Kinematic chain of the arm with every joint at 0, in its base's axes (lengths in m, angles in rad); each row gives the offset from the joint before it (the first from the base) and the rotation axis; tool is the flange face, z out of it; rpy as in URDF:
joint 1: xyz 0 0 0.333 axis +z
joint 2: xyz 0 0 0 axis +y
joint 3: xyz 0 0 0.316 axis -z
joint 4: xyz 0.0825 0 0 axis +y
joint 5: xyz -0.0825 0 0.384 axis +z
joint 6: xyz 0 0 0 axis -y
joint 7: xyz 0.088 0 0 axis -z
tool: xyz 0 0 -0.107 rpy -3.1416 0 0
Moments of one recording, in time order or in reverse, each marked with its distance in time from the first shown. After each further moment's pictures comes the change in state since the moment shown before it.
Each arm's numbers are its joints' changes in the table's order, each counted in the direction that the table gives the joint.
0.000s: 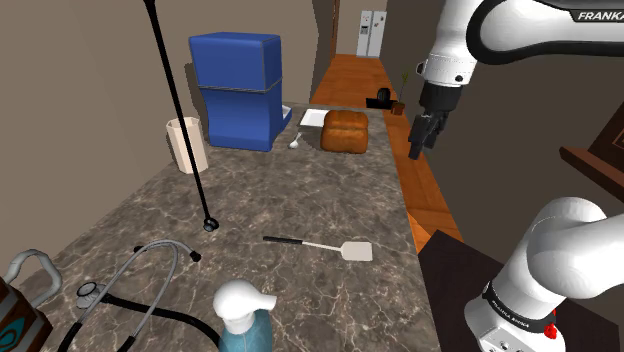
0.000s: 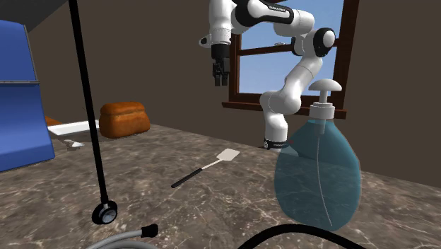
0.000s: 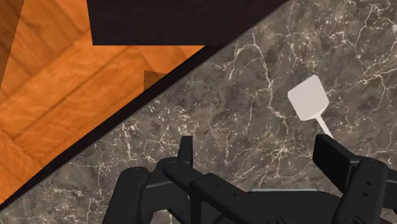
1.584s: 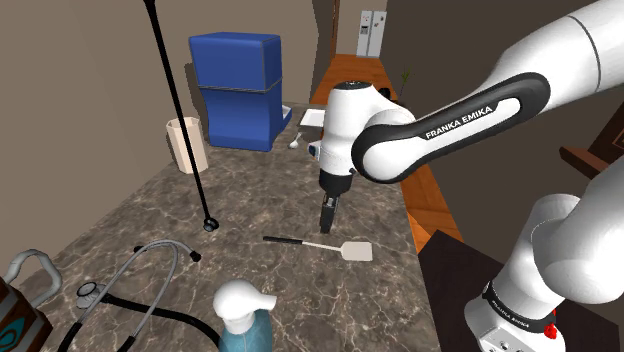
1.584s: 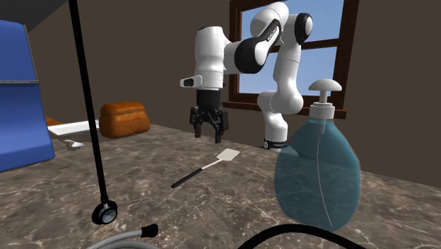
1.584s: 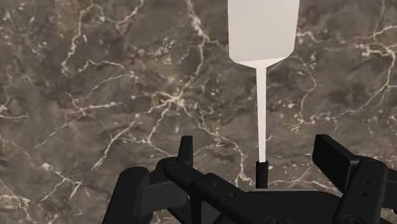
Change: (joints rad) arm 0.204 0.561 -0.246 -0.002 0.016 0.625 -0.120
